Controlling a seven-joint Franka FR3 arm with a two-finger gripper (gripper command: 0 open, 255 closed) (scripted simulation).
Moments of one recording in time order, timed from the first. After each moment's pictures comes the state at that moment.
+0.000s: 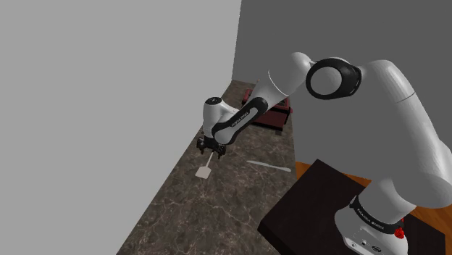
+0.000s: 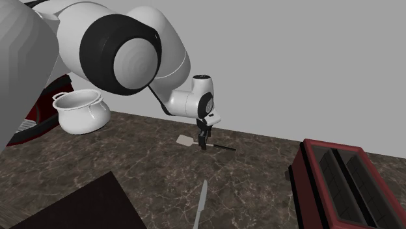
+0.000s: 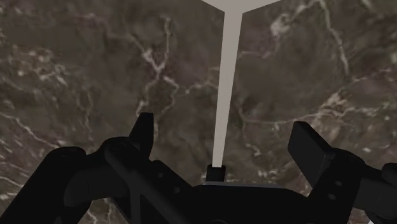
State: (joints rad) arm 0.07 0.85 0.18 -1.69 -0.35 2.53 1.50
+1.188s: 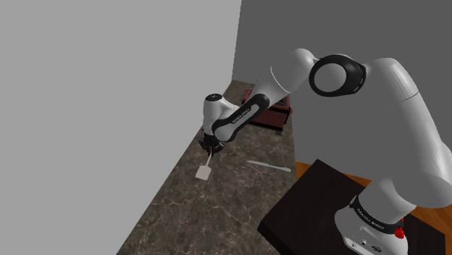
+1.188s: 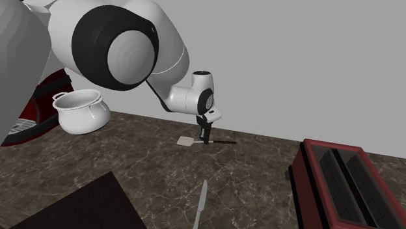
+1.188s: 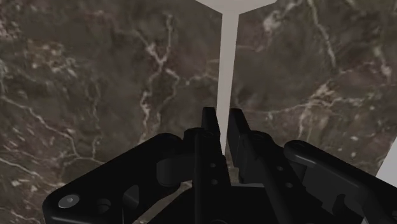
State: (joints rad) arm 0.06 0.82 0.19 -1.71 -0.34 2.51 1.49
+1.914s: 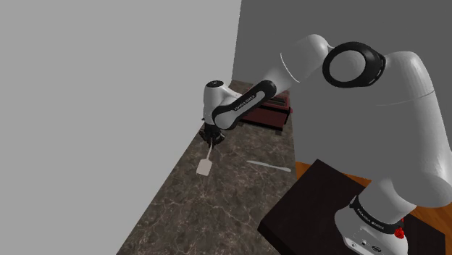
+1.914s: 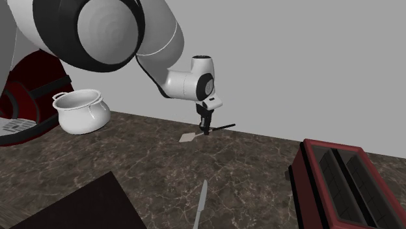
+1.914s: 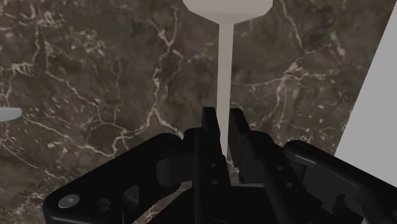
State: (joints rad) arm 0.04 0.70 0.22 -1.74 -0.31 2.43 1.47
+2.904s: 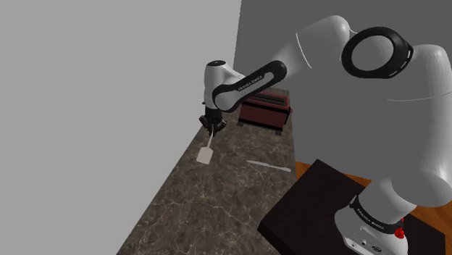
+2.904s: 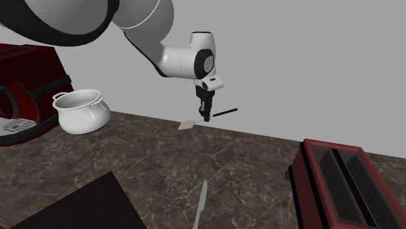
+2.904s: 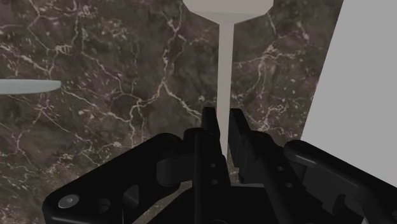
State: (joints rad) arm 0.01 0.56 0.25 -1.75 -0.27 2.30 1.43
